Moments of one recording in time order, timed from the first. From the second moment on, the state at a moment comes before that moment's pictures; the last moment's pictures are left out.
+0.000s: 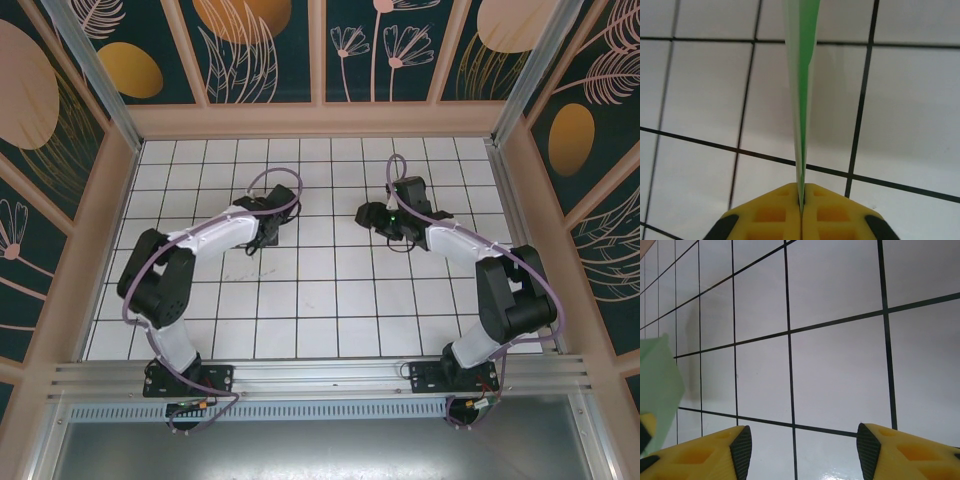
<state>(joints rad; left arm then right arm) -0.59 1.81 1.23 -0.78 -0.51 -0.64 0.36 1.57 0.91 -0.15 -0.32 0.65</state>
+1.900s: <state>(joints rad) -0.27 1.42 0.82 -0.29 -0.06 -0.78 0.83 1.98 1.25 -0.38 -0.23 0.12</state>
